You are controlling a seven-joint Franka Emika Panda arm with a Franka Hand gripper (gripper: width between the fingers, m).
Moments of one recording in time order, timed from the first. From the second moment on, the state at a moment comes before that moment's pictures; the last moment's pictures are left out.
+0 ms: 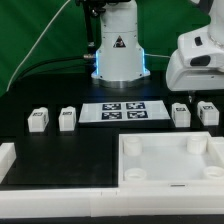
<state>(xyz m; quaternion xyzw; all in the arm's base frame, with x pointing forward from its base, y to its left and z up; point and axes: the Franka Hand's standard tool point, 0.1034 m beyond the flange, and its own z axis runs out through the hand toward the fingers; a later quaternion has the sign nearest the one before) 0.389 0.181 0.049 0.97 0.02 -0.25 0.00</state>
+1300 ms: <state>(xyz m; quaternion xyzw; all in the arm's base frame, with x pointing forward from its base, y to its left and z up) 0.370 0.192 0.029 0.94 0.02 -0.35 0.01</state>
